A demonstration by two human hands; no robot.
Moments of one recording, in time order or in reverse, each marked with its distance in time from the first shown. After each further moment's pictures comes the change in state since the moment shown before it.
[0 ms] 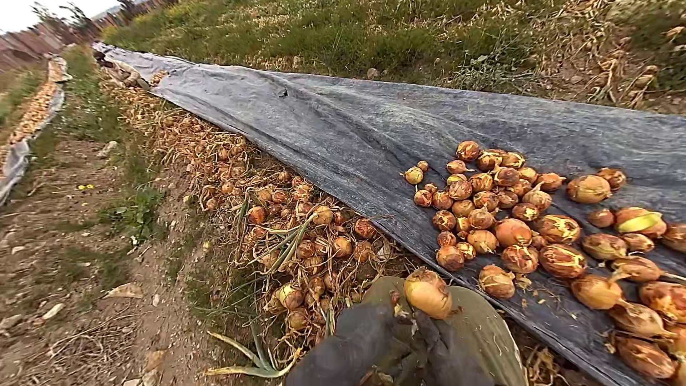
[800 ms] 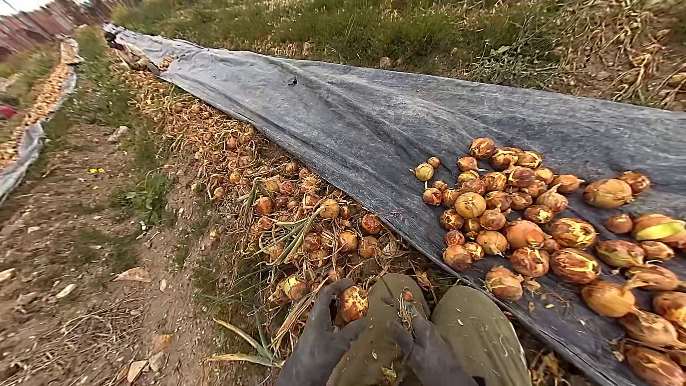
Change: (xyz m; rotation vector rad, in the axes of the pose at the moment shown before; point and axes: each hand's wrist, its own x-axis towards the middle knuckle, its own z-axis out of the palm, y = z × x) left_hand -0.024 -0.089 0.058 -1.046 0.598 0.220; right_hand 0.023 0.036 0.022 -0.153 -0.303 -0.175
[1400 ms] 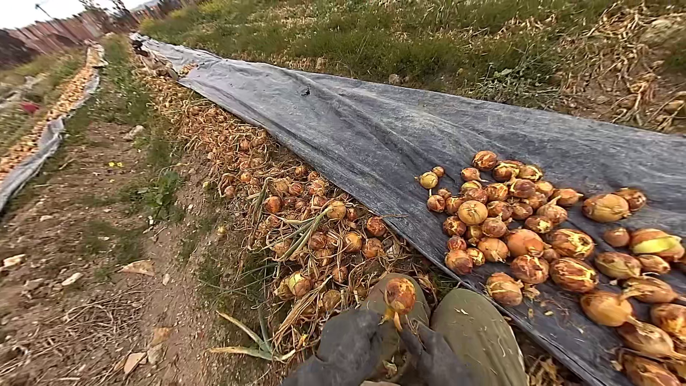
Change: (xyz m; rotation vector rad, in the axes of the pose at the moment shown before) left_hand -0.021 0.063 0.029 0.891 -0.359 -0.114; right_hand -0.015 0.026 0.000 -0.137 -0.073 0.100
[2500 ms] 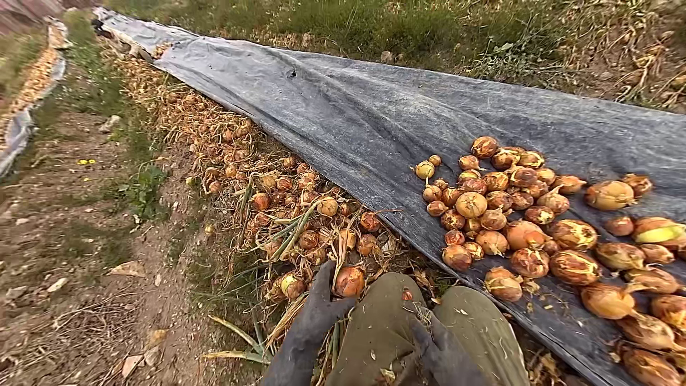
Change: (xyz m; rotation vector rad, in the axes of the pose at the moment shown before) left_hand 0.082 -0.098 0.035 -0.956 0.332 0.012; right_hand 0.013 0.004 -0.015 0.111 0.128 0.000
